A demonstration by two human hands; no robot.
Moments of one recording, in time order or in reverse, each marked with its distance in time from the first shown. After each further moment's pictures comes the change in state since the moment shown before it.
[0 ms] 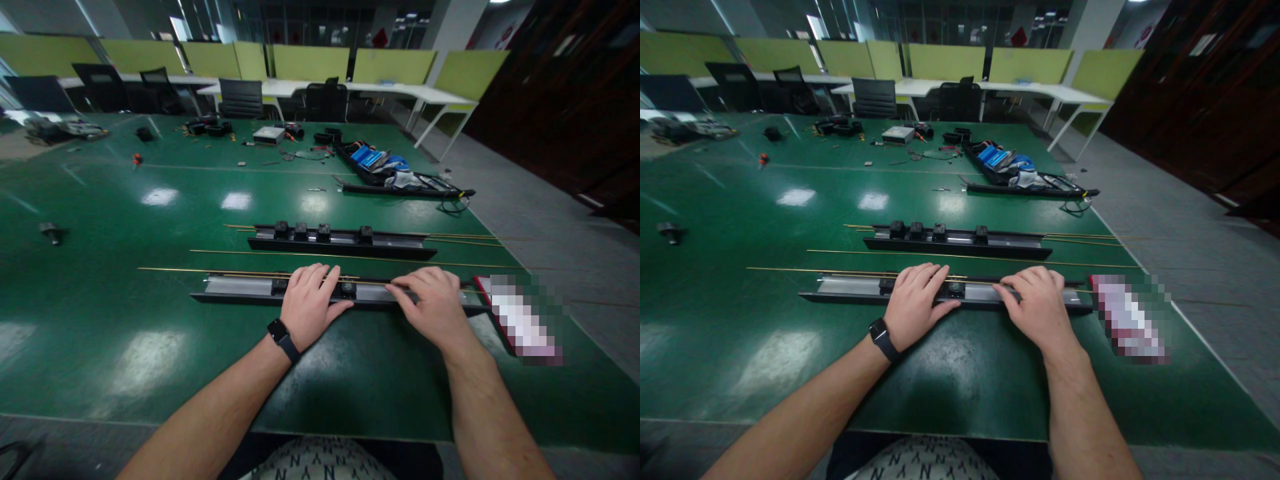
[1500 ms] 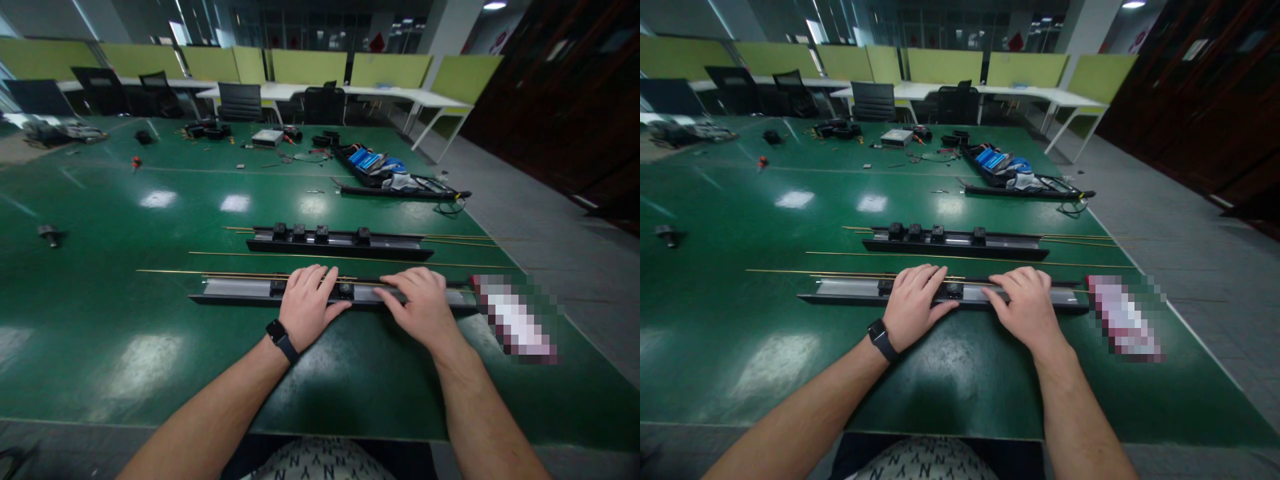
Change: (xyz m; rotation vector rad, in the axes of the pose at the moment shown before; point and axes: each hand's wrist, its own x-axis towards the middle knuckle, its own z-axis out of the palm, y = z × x) left_hand 0.000 0.001 0.001 -0.018 0.001 -0.013; right_hand 0.004 -0.015 0.004 0.066 -0.001 -0.014
